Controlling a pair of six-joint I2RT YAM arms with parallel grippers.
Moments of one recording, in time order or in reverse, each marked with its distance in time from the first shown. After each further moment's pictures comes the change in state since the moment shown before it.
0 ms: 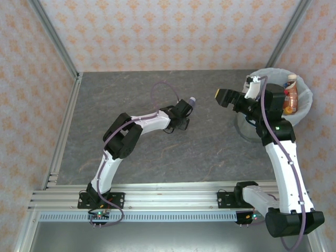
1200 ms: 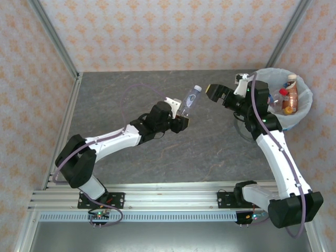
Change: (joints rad) left arm -0.033 -0.621 -0.513 0.405 0.257 -0.025; right arm 0.110 0.109 -0.061 0.176 0.050 0.176
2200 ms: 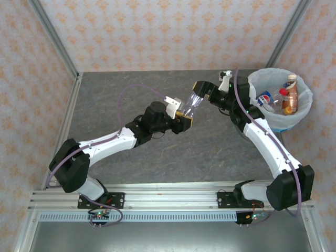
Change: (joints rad) left arm 0.000 -0.061 -0.052 0.142 0.174 -0.008; right arm 0.106 0.171 0.001 0.179 0.023 0.098
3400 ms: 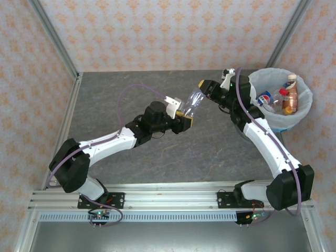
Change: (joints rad) left arm -0.001 0.000 0.000 0.005 0.012 0.000; right arm 0.000 0.006 0.002 0.060 0.052 0.070
